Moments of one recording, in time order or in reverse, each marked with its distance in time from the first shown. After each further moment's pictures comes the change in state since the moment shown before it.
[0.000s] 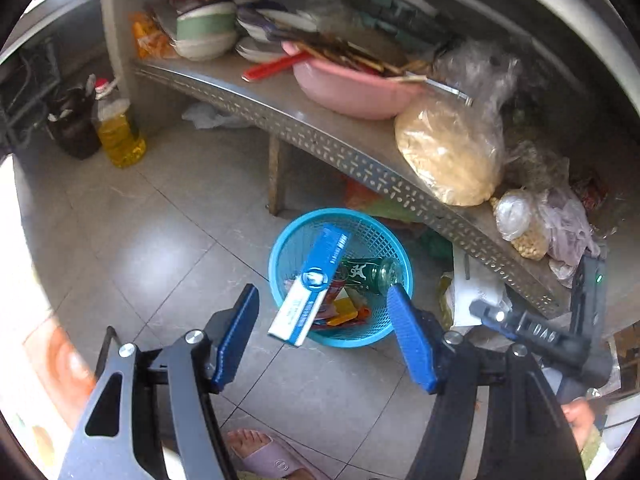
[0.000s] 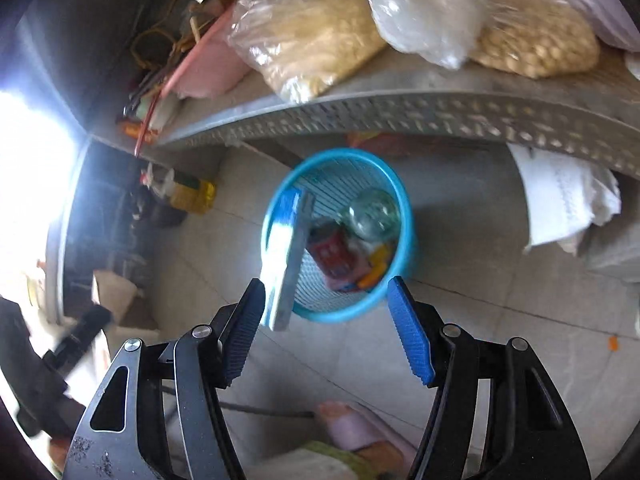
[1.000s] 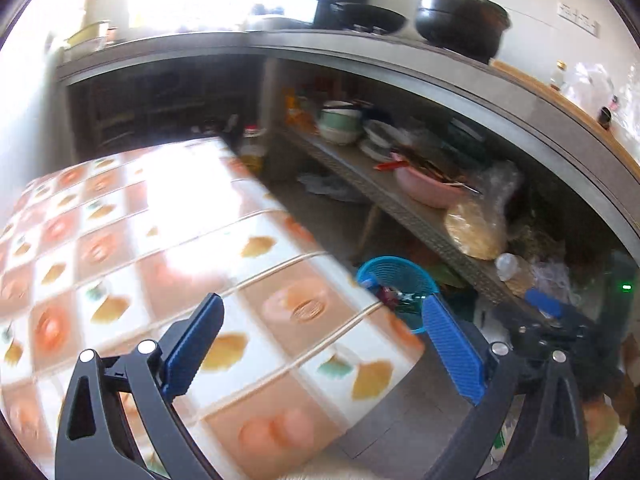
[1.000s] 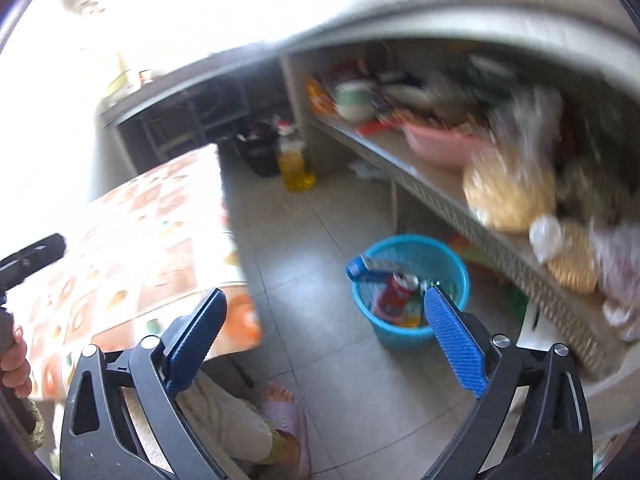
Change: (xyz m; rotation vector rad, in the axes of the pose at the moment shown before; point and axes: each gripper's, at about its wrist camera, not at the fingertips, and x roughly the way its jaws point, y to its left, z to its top) left arm -0.252 0.014 -0.202 -0.282 -0.382 0.251; right arm -0.136 0.139 -0.148 -0.844 -0.266 0.067
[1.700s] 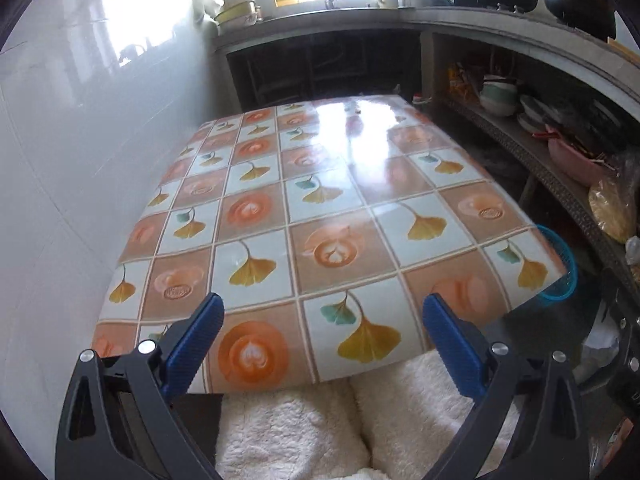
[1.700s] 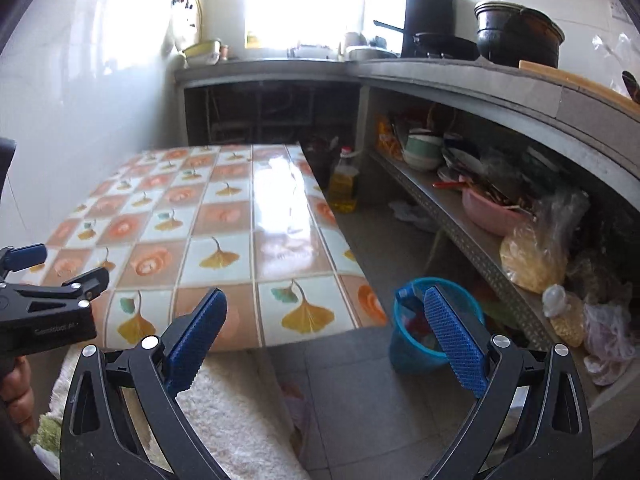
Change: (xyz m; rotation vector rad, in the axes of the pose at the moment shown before) left arm -0.077 0.039 -0.087 -0.111 0.123 0.593; right arm -0.053 0.128 -0.029 -0.273 -0.066 0.003
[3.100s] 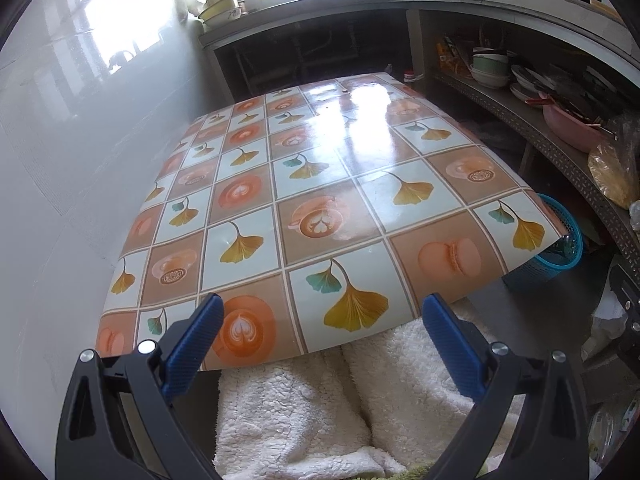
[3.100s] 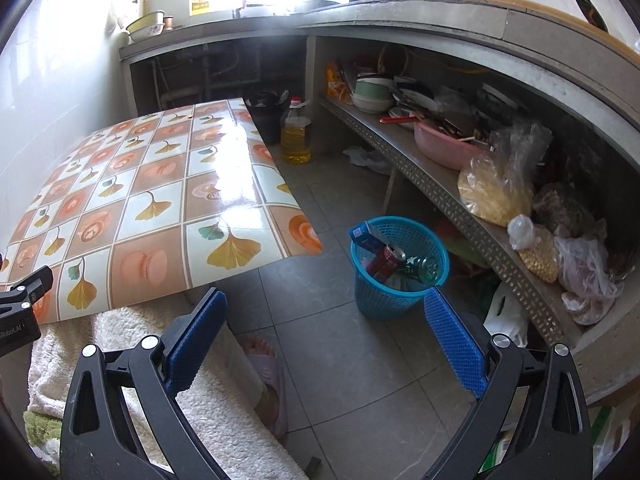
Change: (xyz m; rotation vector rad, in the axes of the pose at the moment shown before) left arm -0.006 -0.028 -0.014 0.079 0.031 0.017; right arm 0.005 -0.034 -0.037 0.114 0.156 -0.121
